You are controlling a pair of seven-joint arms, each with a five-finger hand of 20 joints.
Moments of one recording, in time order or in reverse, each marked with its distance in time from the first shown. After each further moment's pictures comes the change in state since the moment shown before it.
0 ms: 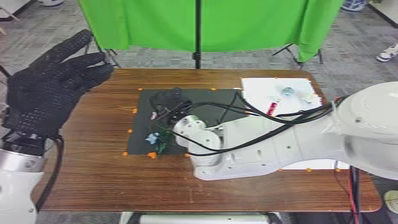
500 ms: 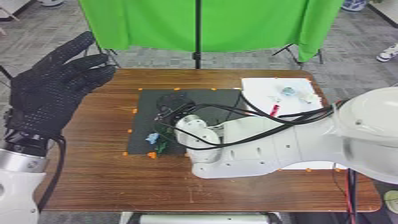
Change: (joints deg) left arm -0.2 0.0 0.6 0.1 0.0 0.0 -0.1; right arm -1.8 0.8 2.7 0.8 3.1 -7.0 0.5
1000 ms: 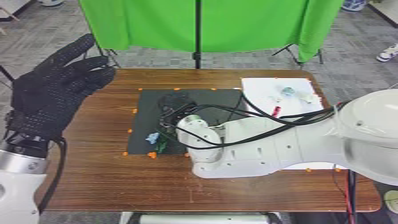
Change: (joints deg) left arm 0.8 0.4 0.1 0.0 -0.5 0.3 0.5; right arm -0.5 0.4 0.6 0.0 0.1 -0.4 0.1
